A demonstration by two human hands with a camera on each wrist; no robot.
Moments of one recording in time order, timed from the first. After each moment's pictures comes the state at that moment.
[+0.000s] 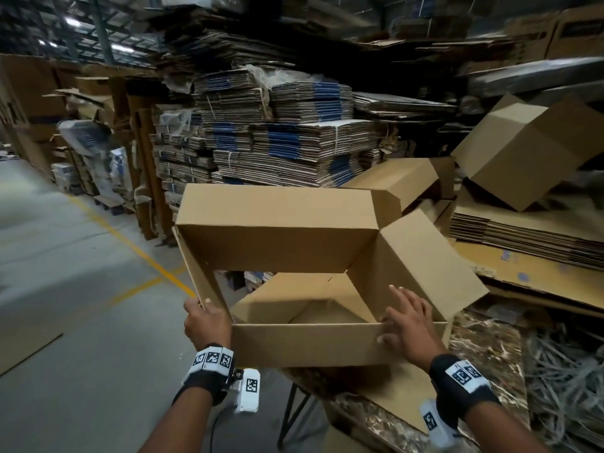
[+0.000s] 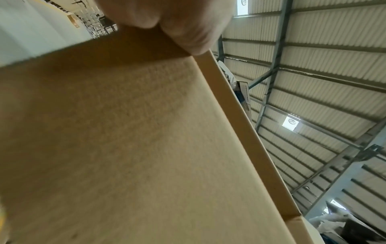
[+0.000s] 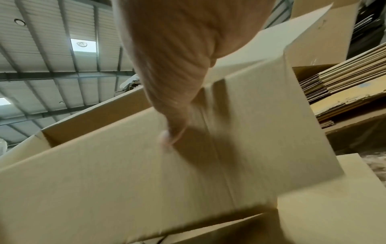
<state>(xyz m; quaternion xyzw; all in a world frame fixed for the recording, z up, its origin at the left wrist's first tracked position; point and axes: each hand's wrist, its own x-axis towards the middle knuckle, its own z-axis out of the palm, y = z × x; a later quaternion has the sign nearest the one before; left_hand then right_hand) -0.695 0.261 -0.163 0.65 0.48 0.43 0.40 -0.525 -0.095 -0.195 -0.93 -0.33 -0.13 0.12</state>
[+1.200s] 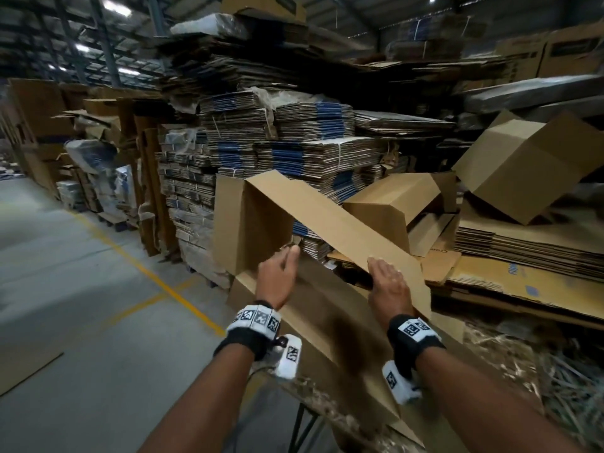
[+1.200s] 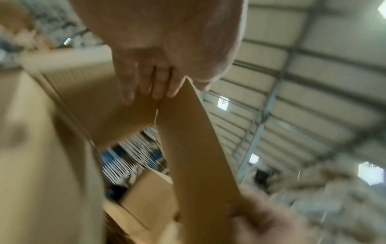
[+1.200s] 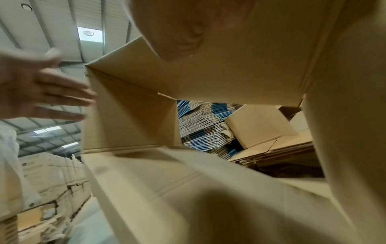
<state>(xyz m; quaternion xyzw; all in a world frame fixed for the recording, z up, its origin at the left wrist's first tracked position) -0.606 0.226 -0.075 0.84 0.13 0.35 0.38 -0.519 0.002 -0.115 -0.91 -0.24 -0.27 0.21</state>
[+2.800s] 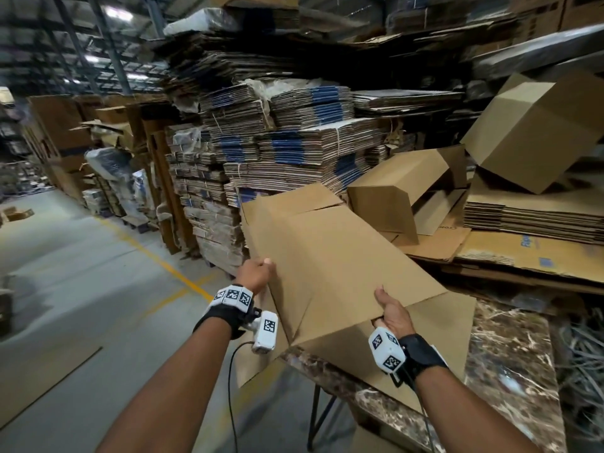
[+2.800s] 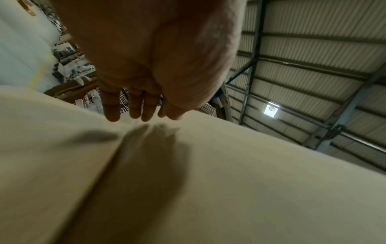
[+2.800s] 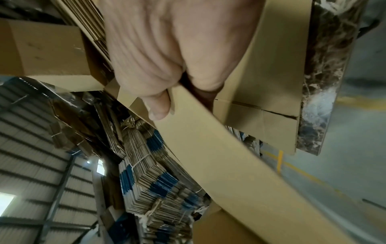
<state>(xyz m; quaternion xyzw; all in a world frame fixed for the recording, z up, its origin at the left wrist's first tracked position) -0.614 0.279 -0.093 0.88 0.24 0.19 0.37 -0.523 -0.020 -0.194 -0.46 0.08 0.25 0.85</state>
